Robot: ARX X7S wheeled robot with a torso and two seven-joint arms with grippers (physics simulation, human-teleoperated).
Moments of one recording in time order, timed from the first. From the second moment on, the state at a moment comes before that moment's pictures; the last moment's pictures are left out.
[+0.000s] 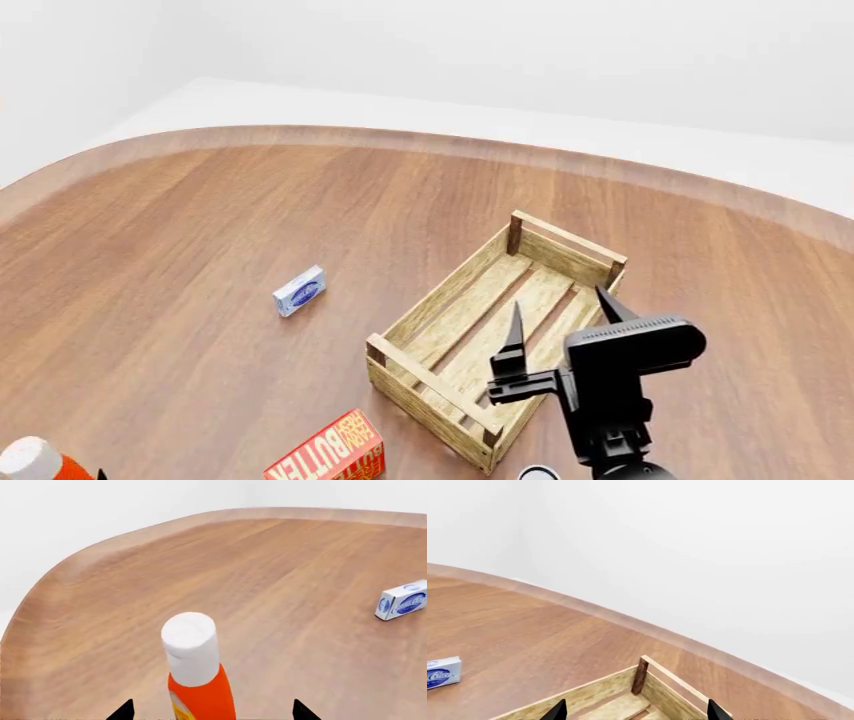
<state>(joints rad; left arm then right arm) 0.41 -0.28 -0.32 0.29 -0.39 -0.20 -0.34 0.15 0.30 -0.30 -0.47 0.08 0.51 0.25</state>
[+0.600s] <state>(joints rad) 0.28 -0.28 -0.28 0.10 -0.34 -0.17 -0.35 0.15 0.31 -0.30 -0.47 0.09 0.51 0.26</state>
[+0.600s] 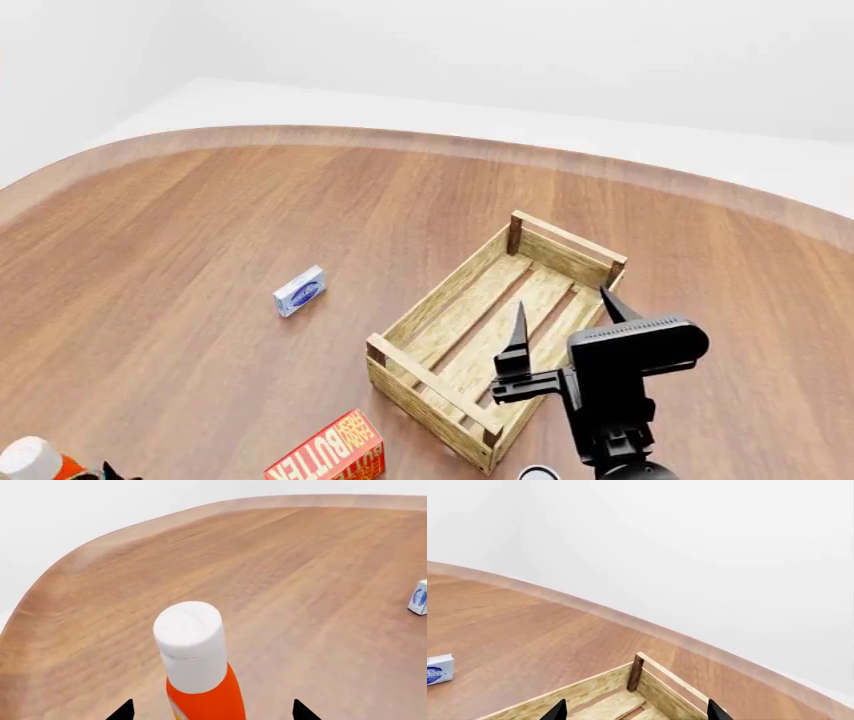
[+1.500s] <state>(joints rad) 0.01 -0.33 -0.25 -0.19 -0.30 -0.14 -0.36 0.18 0.31 -0.30 -0.43 0.10 0.52 0.28</state>
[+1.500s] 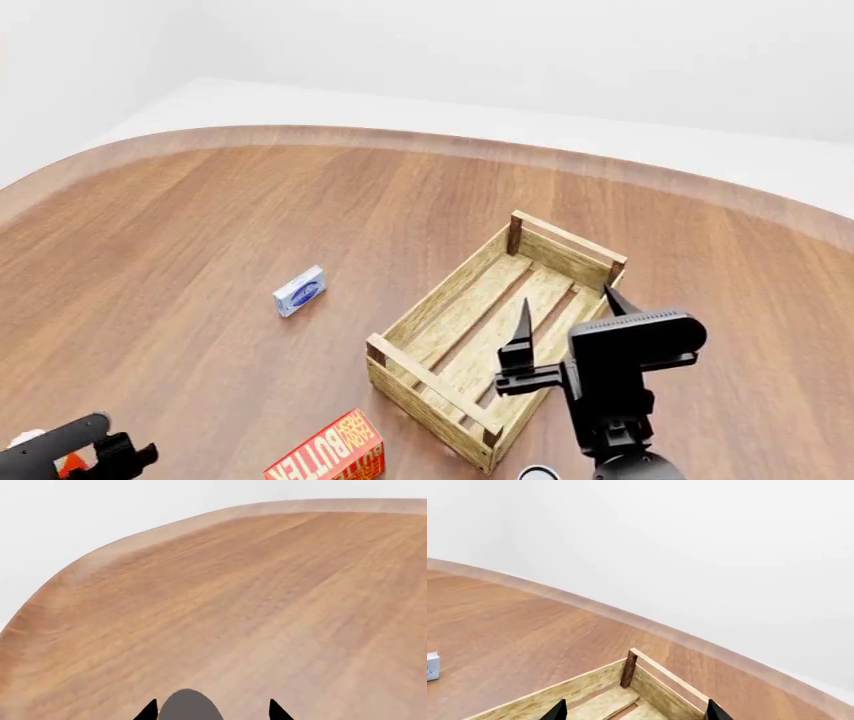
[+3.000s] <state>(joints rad) -1.16 -0.02 1.06 -0.92 -0.91 0.09 -0.07 0.14 0.39 0.08 -0.64 0.30 0.68 0.32</state>
